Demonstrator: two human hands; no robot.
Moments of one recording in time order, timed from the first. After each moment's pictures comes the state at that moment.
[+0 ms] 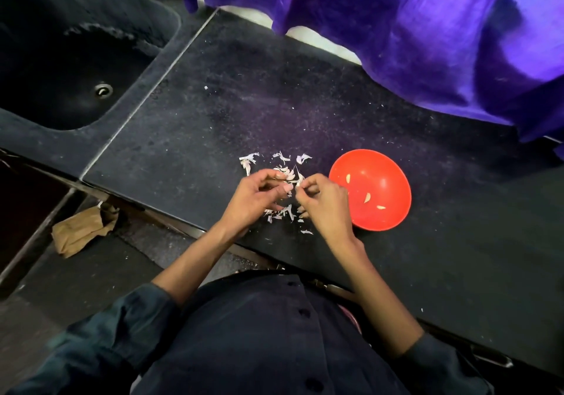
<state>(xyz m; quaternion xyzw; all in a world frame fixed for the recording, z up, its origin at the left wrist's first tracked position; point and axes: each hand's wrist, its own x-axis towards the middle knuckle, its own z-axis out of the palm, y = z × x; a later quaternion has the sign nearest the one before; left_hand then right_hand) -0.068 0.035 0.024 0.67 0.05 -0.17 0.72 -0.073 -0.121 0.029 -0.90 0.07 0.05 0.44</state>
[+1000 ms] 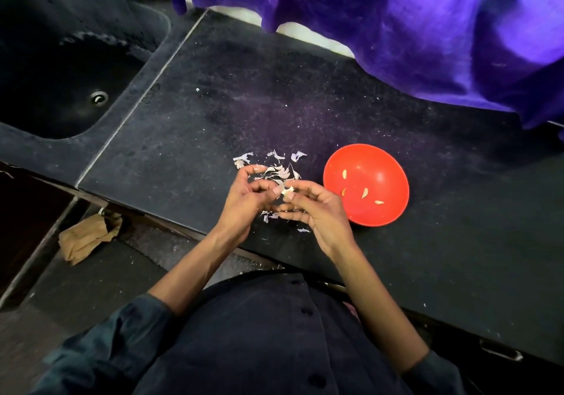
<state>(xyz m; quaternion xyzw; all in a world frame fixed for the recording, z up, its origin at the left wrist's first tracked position) -0.077 0.026 0.029 0.58 0.10 -0.14 0.80 -0.097 -0.123 0.050 -0.58 0.12 0.16 0.79</state>
